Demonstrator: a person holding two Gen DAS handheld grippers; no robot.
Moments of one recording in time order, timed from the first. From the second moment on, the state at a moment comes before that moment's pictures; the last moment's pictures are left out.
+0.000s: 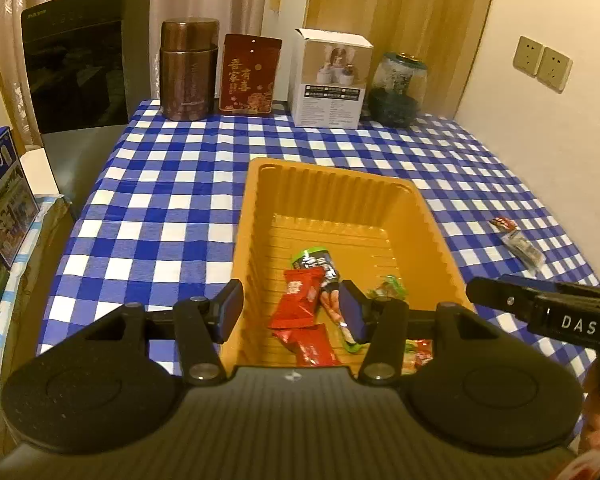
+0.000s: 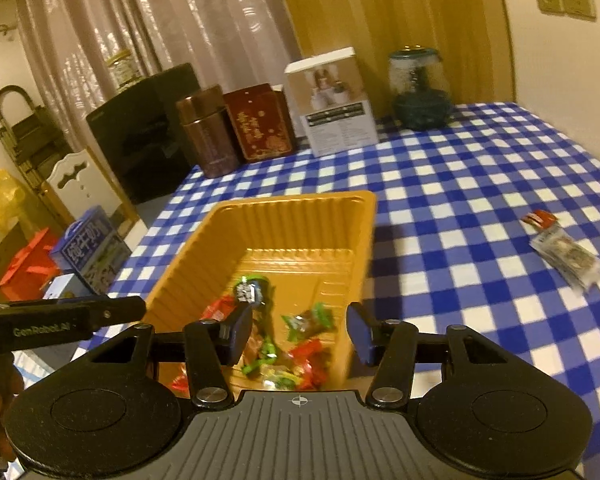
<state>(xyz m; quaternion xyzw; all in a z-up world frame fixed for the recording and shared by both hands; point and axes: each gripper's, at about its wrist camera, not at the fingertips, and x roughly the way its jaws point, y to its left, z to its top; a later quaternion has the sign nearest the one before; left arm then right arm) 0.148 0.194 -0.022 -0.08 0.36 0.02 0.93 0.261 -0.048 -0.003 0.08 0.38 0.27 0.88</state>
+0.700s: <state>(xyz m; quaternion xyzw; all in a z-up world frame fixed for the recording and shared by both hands) 0.103 0.138 0.006 -0.08 0.36 0.00 0.93 0.212 -0.108 0.032 0.09 0.37 0.23 0.90</state>
